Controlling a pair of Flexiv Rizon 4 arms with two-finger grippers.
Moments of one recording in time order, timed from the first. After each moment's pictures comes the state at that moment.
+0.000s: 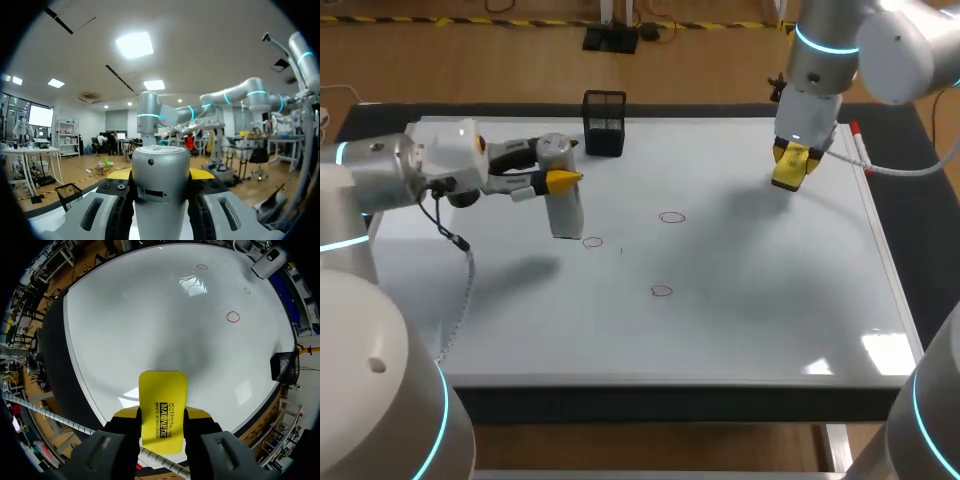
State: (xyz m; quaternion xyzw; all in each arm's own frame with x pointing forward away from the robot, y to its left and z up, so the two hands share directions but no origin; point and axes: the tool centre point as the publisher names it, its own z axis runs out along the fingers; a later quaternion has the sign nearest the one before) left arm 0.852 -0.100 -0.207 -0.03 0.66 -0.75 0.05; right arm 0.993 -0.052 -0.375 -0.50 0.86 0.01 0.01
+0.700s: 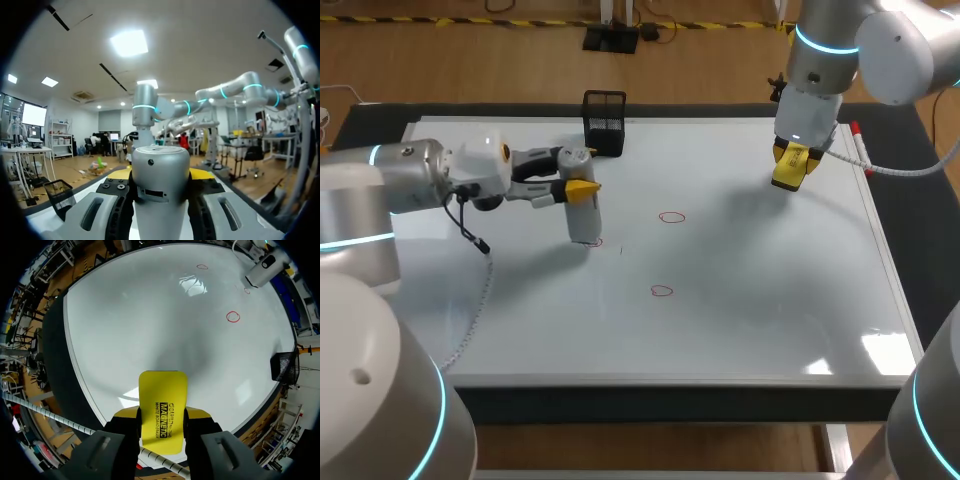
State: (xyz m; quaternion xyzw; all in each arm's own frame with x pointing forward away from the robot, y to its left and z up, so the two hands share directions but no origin) left arm 0.866 -0.123 -0.239 -0.01 0.66 -0.75 0.04; right arm 0.993 -0.052 -0.375 -0.50 0.86 0.01 0.01
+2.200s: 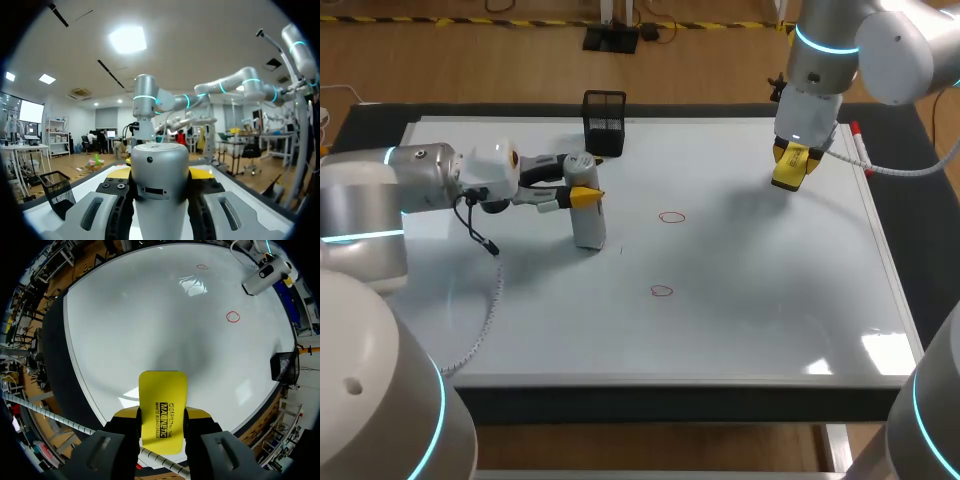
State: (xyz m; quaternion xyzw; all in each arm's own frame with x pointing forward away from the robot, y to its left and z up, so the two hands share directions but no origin) left arm 0.879 -0.127 -0.270 0.00 0.67 -0.74 0.02; right arm 0.993 -0.052 -0.375 -0.50 0.86 0.01 0.01
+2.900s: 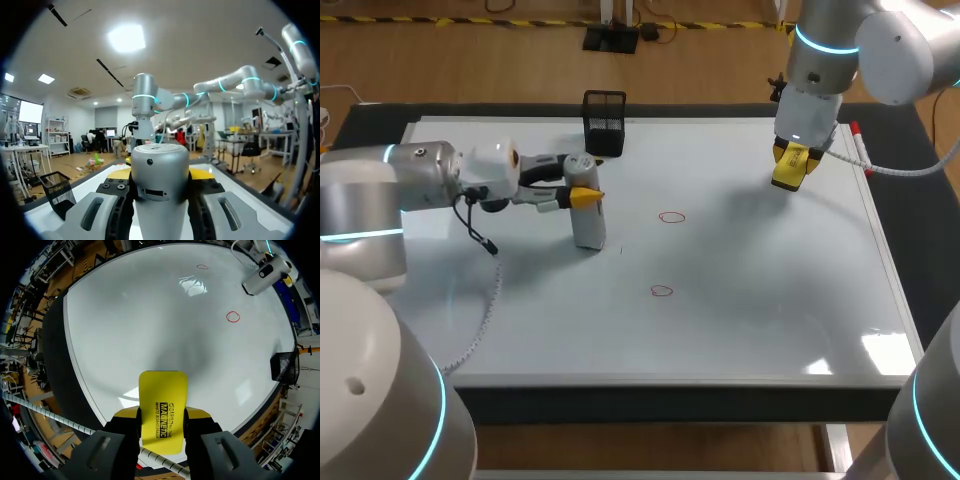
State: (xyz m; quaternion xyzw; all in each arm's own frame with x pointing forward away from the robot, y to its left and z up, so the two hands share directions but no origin) left arm 0.878 -0.126 -0.267 0.00 0.67 -0.74 0.02; right arm 0.993 -0.052 -0.375 -0.50 0.86 0.01 0.01
